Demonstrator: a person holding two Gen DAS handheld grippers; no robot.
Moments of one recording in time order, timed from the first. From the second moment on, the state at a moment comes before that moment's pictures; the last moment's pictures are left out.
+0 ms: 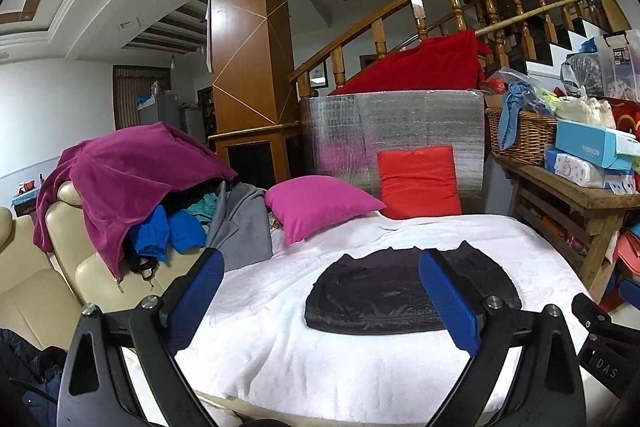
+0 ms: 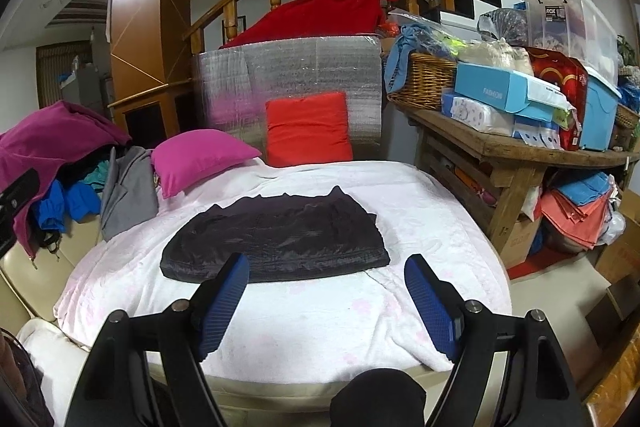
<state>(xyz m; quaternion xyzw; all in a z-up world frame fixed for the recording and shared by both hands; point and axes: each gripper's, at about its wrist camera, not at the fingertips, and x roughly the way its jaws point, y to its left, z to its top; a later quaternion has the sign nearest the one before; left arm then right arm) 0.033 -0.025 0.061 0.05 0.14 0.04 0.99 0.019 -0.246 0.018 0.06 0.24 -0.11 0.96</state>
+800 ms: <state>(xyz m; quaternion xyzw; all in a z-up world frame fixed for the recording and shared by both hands) 0.029 -0.022 0.058 0.05 0.14 0.04 0.99 0.020 -0.241 0.019 0.06 0.24 -0.11 0.96</state>
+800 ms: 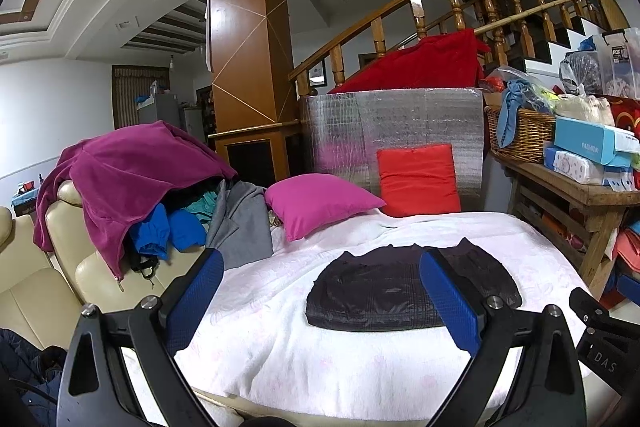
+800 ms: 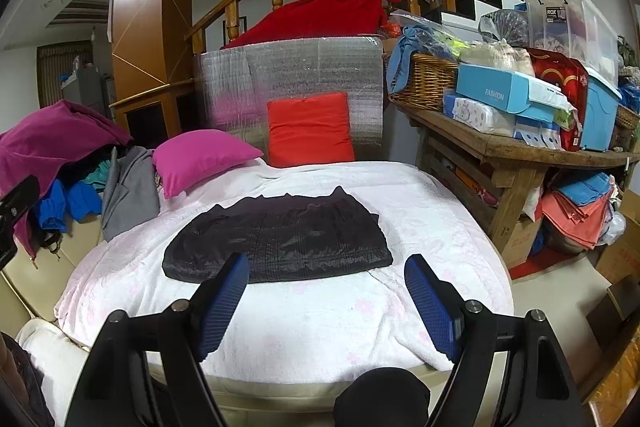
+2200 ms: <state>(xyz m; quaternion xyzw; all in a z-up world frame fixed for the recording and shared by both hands) 0.058 -0.011 0.057 0.04 0.15 0.05 0.99 0.063 -0.222 0.022 0.05 0.25 -0.10 0.96</state>
